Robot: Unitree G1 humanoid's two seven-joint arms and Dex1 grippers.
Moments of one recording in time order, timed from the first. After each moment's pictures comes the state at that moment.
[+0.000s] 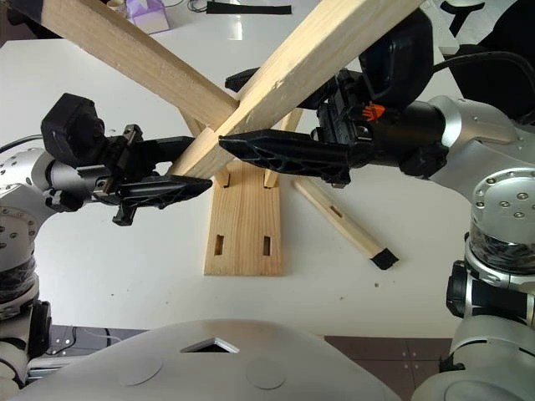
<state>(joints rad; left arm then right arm) -0.23 0.66 0.13 -0.58 -1.20 0.72 -0.96 -0.51 -0.79 -0.11 -0.55 1.50 0.83 0.66</state>
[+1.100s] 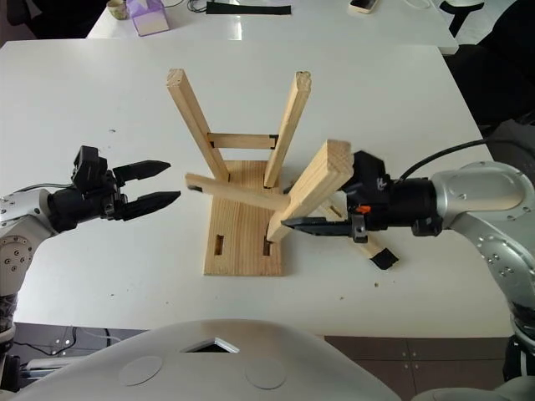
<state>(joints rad) 0.06 0.75 0.17 -0.32 -0.77 0.52 -1.03 -0.02 -1.03 -0.11 -0.71 0.84 0.65 1.07</state>
